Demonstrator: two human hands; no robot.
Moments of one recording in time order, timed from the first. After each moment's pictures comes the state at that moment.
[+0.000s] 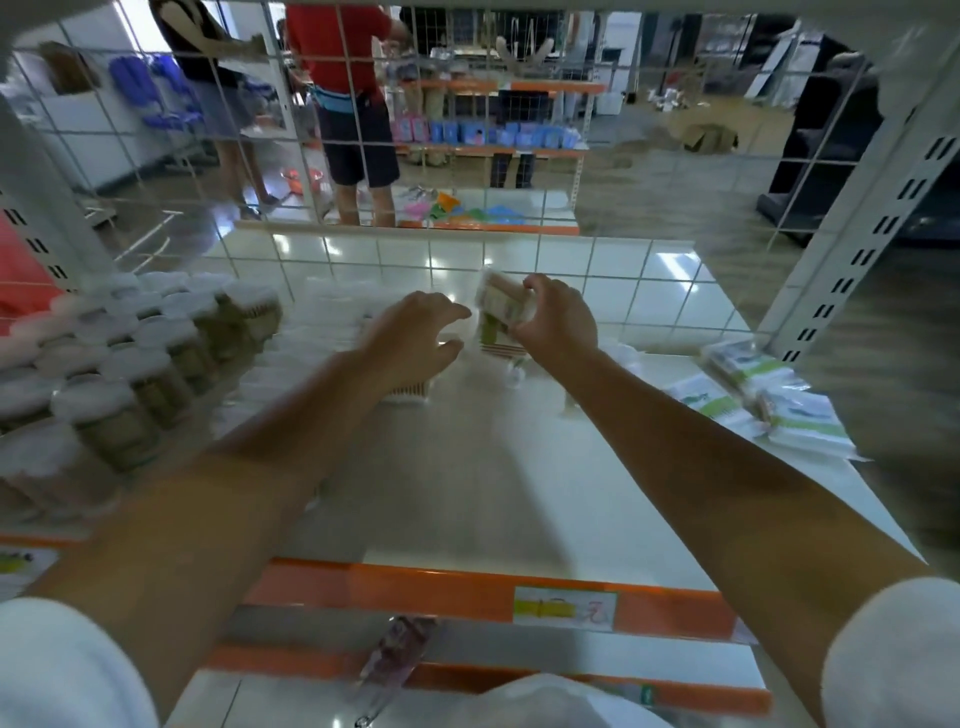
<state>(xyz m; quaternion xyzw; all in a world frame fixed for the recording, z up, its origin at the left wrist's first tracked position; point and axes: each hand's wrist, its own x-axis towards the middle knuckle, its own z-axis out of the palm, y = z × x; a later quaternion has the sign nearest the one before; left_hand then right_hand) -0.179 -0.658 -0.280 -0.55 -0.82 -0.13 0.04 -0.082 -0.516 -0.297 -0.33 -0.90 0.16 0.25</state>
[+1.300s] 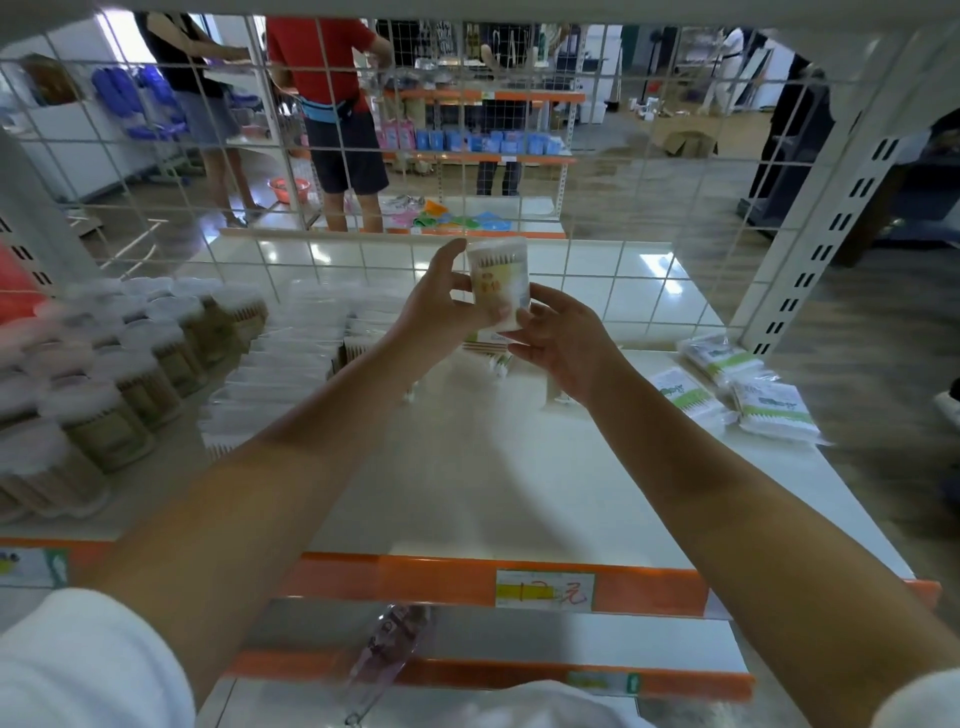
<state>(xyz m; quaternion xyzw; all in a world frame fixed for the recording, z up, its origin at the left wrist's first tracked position) -0.142 -0.630 -0.266 -0.40 -0.71 -0.55 -0.17 -0.028 -0.529 -0.287 -0.19 -0.52 0.79 0.26</state>
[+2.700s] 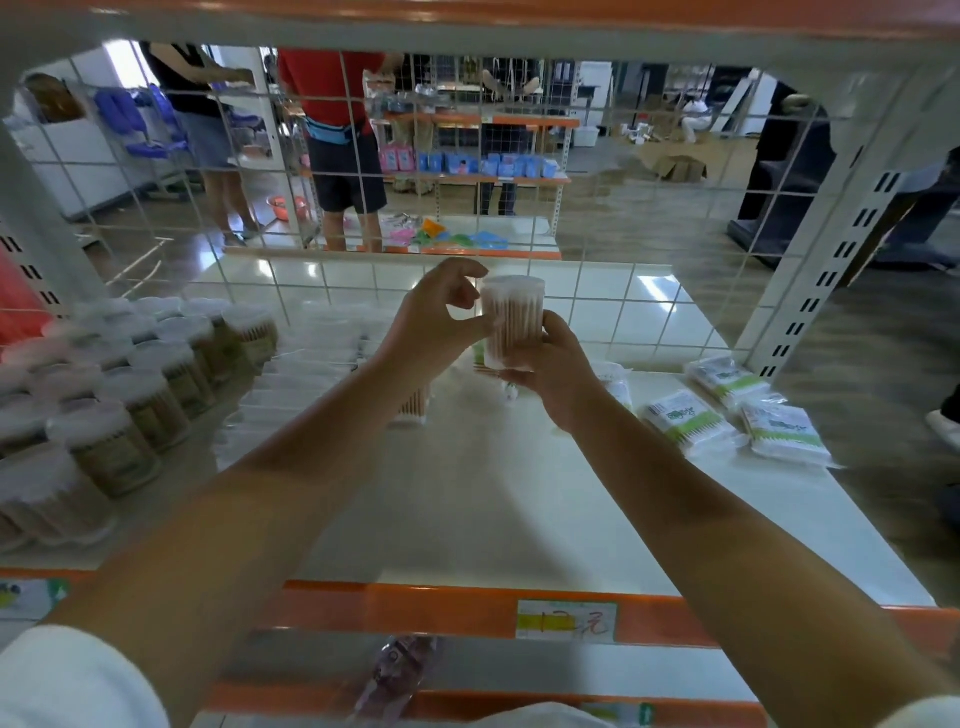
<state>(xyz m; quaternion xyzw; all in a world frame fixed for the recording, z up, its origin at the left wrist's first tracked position) -0.156 -0.647 -0.258 -0.48 -0.71 -0.52 -0.04 -0.045 -0.558 -0.282 -0.21 -0.64 0.68 0.27</state>
